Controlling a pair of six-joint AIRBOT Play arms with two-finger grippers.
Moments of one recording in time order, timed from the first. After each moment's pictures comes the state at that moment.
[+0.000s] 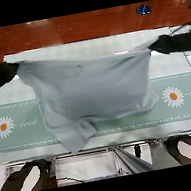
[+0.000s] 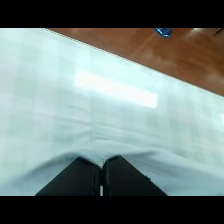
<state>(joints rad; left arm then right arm) 0.17 -0.92 0.85 0.73 -0.64 -1.23 -0.15 -1.14 1.12 -0.85 1.00 1.27</state>
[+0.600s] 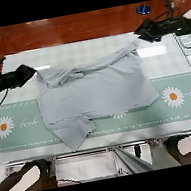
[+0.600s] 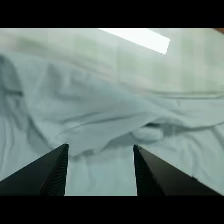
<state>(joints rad) 0.21 -1.18 0.95 0.80 -0.83 -1.23 -0.22 -1.70 1.60 -0.68 1.08 1.36</state>
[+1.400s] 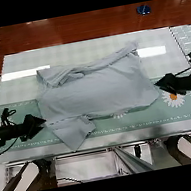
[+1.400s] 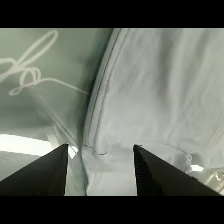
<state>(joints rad) 0.61 -1.01 0.37 0.85 -1.18 -1.23 -0.46 -0.95 0.57 -0.86 1.09 1.30</state>
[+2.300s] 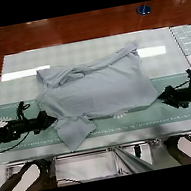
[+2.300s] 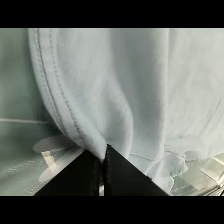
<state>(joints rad) 0.36 -1.10 0.33 0.70 -1.01 -1.14 -0.53 -1.01 0.48 -1.01 1.10 1.39</state>
